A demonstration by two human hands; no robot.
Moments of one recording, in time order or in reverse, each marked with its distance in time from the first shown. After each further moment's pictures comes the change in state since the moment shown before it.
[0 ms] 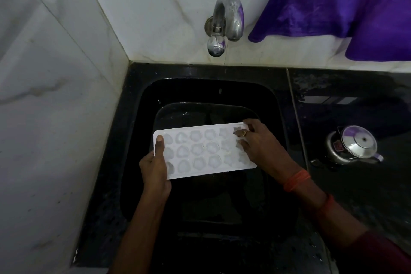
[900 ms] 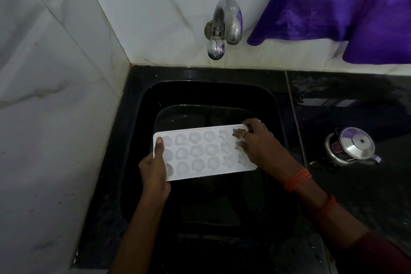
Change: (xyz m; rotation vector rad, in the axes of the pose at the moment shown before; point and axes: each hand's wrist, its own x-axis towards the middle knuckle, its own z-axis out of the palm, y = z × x) left_hand 0.002 -0.001 -0.004 -0.009 -0.011 -0.008; right_hand 0.001 0.007 0.002 -0.140 0.086 -0.101
